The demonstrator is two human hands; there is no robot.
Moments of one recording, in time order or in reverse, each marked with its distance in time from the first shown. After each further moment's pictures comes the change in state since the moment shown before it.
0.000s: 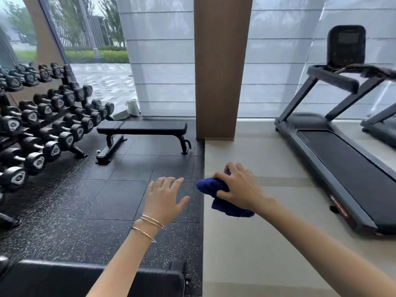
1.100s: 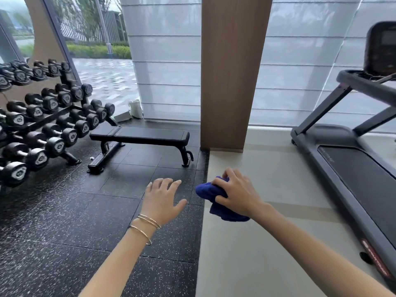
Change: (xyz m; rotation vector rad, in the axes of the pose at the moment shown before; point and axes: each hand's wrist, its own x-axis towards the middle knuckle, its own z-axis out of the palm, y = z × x) left_hand 0.321 0.002 0.084 0.049 -0.069 -0.071; right_hand 0.275 0.199 0.077 0.013 0.012 -0.101
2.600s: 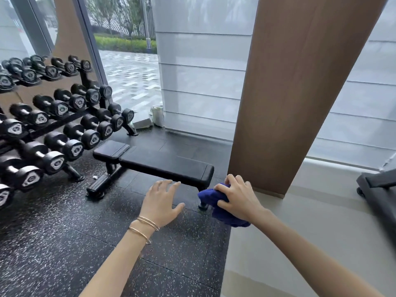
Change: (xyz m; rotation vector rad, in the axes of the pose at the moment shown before) left_hand 0.587 -0.194 0.091 -0.059 -0.010 -0.172; right_hand 0.623 0.210 0.142 -0.024 -0.048 -0.156
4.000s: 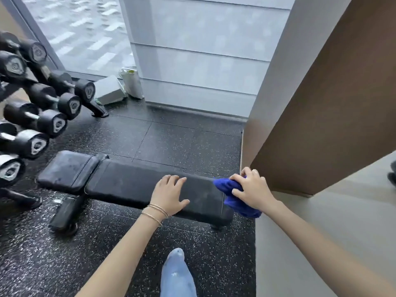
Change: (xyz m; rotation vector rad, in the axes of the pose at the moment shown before) left_hand 0.601 -0.248 0.174 -0.016 -0.340 0.152; right_hand 0.577 0.163 0.221 0.137 -0.267 0.319
